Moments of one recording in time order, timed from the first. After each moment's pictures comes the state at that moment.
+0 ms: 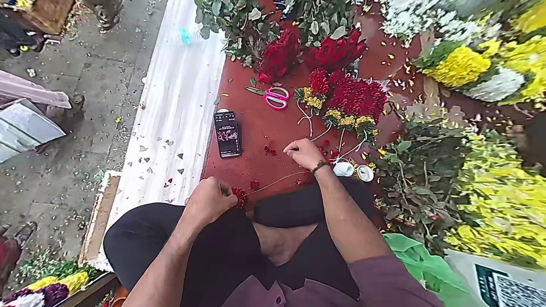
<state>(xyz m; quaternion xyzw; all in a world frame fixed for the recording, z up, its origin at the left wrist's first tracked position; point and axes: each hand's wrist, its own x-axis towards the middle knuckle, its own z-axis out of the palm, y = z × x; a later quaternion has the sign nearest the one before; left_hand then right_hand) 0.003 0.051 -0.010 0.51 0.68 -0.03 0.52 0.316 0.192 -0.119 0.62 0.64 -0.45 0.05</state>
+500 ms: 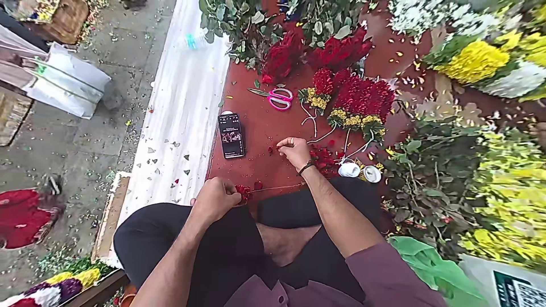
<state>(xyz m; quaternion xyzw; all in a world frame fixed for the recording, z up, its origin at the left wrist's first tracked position) 0.007 0.051 -0.017 0.50 0.70 -0.01 0.51 0.281 0.183 -0.163 0.66 0.52 -0.51 -0.19</state>
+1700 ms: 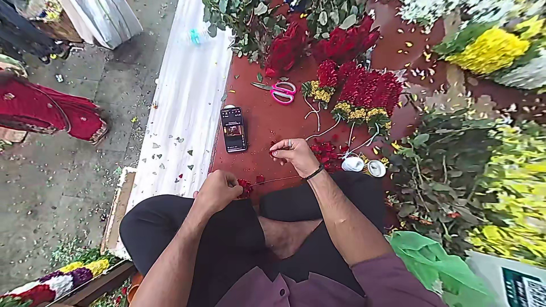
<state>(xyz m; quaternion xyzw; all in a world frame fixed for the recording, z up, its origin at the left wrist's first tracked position) 0.008 0.047 -0.020 0.50 0.69 0.01 0.52 0.272 0.153 -0.101 0.51 0.45 -0.70 -0.23</state>
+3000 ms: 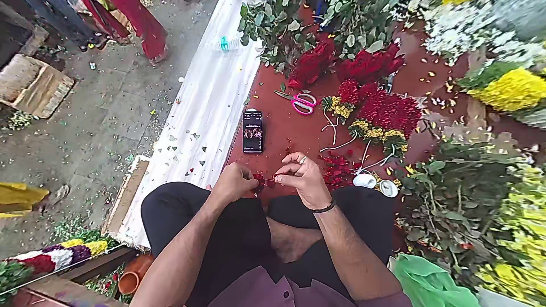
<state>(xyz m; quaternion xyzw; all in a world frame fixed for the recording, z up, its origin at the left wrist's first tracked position) 0.008 0.049 -0.018 0.46 0.71 0.07 0.53 0.239 0.094 -0.032 0.44 0.43 -0.72 -0.31</state>
